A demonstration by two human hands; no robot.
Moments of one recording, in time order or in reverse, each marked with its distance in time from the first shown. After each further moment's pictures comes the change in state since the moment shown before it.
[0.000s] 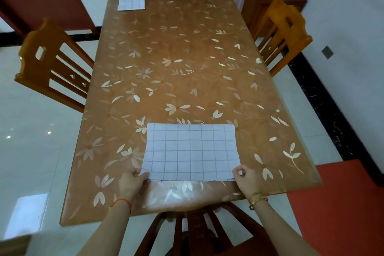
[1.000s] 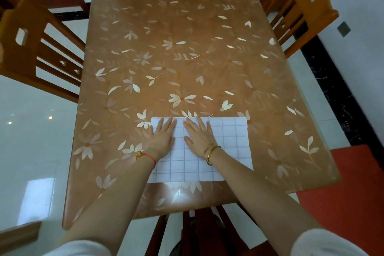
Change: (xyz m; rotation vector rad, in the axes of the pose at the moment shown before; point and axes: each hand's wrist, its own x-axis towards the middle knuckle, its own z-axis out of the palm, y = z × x) left_hand 0.072 0.104 0.056 1.074 -0.213 0.743; right_hand 0.075 -0.148 0.108 -0.642 -0.367 -0.599
